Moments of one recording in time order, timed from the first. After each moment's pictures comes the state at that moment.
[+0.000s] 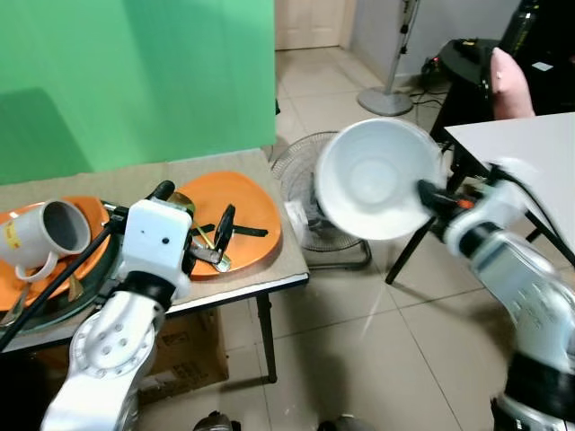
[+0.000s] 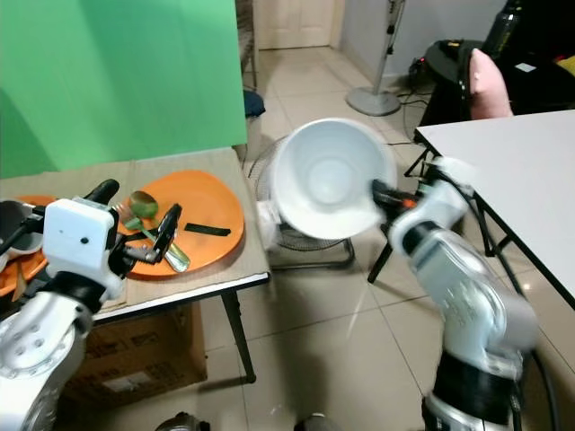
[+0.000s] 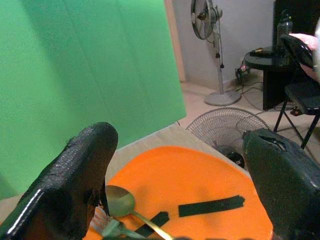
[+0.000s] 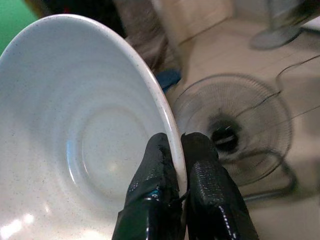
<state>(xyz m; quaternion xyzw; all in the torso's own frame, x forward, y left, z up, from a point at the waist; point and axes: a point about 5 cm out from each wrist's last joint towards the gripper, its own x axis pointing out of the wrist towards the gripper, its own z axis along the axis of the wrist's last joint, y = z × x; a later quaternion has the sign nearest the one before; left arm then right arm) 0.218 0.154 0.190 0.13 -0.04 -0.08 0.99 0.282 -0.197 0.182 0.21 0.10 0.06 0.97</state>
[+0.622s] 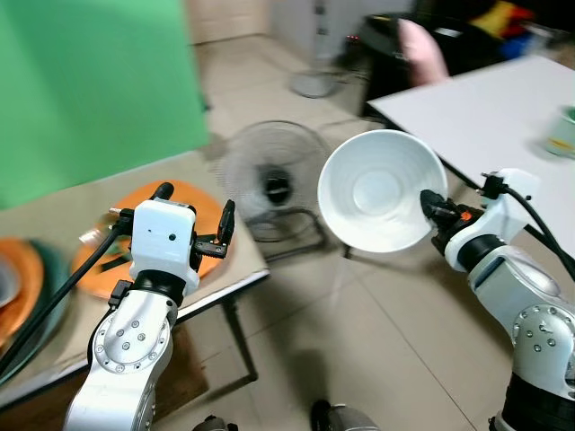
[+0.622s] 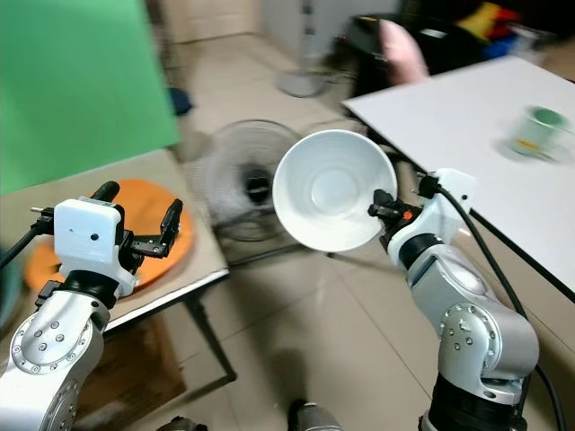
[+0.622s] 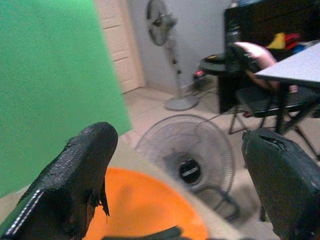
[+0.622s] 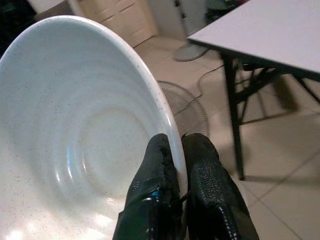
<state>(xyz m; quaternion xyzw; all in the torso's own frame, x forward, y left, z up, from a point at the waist) 0.221 0.148 0.183 0.11 -0.04 -0.05 0.99 0.267 -0.188 0.180 0.18 0.12 0.04 0.98</state>
